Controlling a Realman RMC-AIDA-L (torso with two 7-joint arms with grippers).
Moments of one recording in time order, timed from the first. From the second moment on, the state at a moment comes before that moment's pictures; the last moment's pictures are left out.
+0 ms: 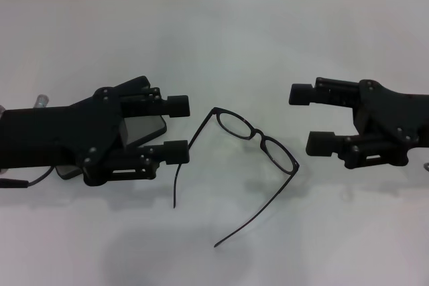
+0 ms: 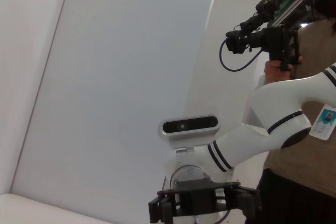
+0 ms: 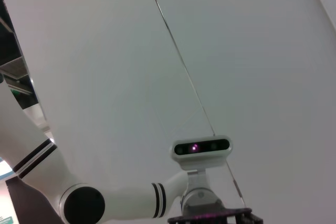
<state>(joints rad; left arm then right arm) -0.34 -2.03 0.89 0.80 1.59 2.02 -1.44 0.79 1.87 -2.28 -0.09 -0.29 -1.89 1.14</state>
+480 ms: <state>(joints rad) -0.34 -2.03 0.89 0.79 1.59 2.01 -1.44 0.78 1.87 -2.26 -0.09 -0.29 -1.90 1.14</state>
